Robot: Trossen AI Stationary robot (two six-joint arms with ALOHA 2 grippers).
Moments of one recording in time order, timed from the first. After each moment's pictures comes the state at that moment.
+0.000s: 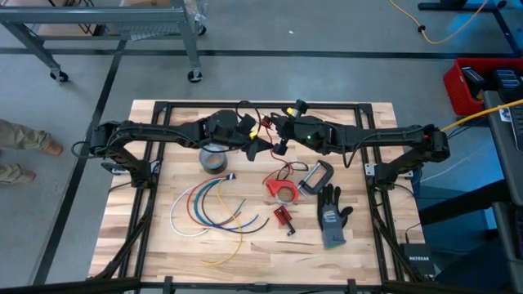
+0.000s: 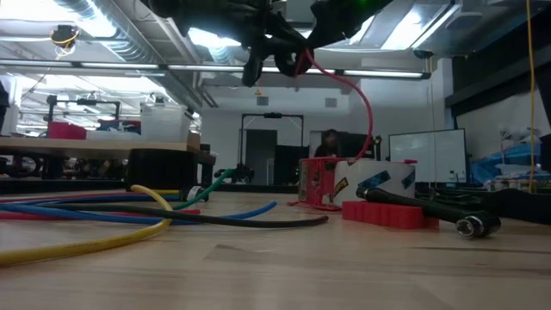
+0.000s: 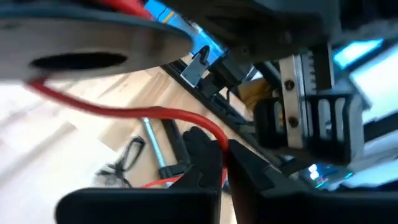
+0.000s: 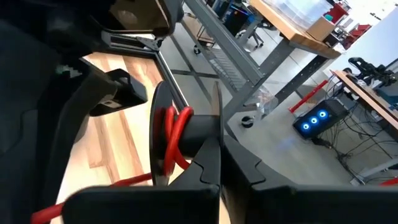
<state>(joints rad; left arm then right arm) 0.20 1.53 1.08 0.16 0.20 -0.65 -0.09 1.45 1.17 -0.11 0.56 -0.29</state>
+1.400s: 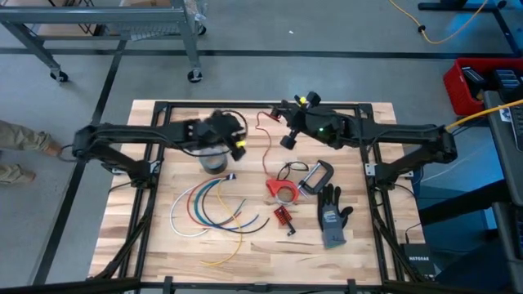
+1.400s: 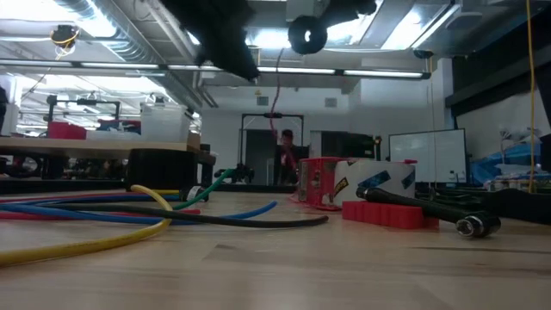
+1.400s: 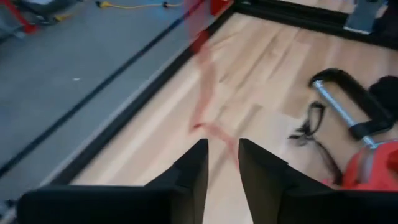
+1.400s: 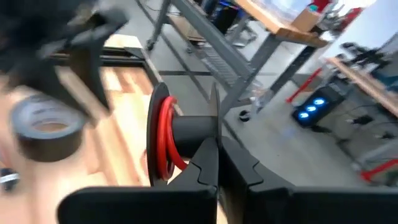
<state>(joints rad) 0.15 1.36 1.08 -0.33 -0.42 -0.16 -0.09 1.36 1.29 -0.33 0.57 -0.18</state>
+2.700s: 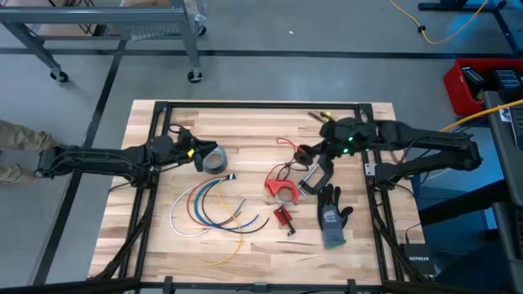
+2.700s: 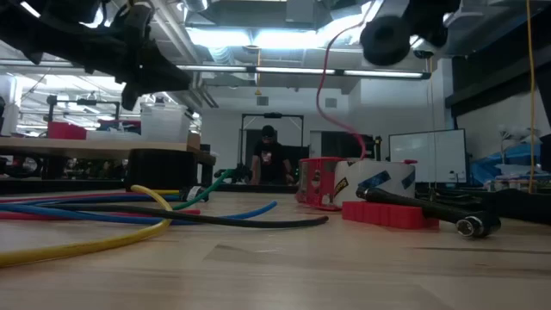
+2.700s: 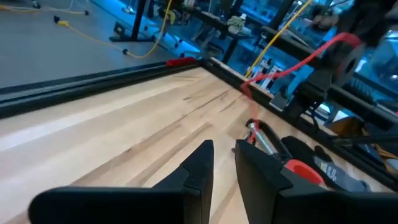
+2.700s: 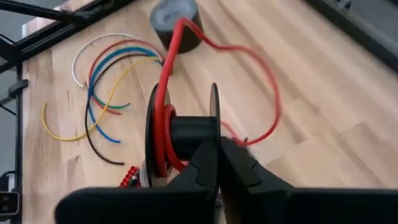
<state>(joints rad) 0.15 0.70 0.27 0.26 -0.28 -0.46 -0.09 1.03 1.07 -0.77 0.05 0.41</state>
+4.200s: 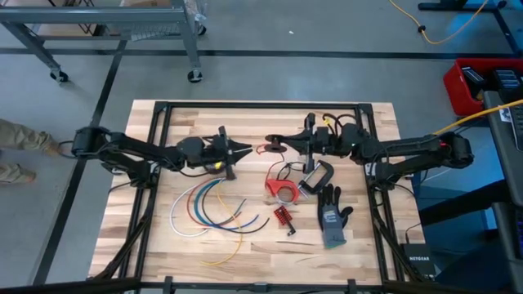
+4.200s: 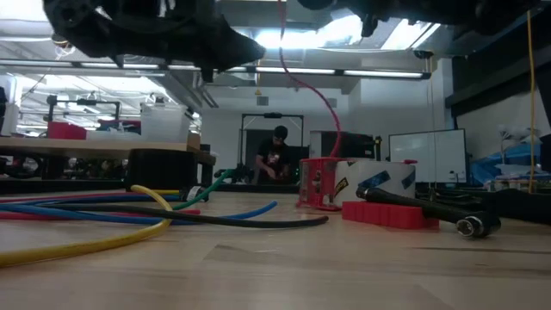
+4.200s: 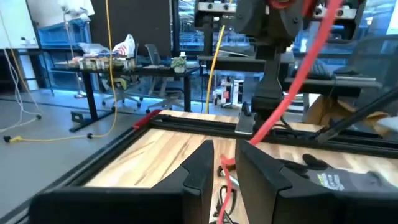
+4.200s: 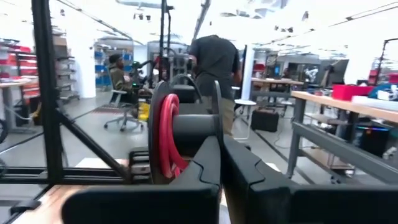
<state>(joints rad) 0.07 1.37 0.52 0.88 -0.18 0.00 -0.13 1.17 0.63 0.74 -0.10 -0.06</state>
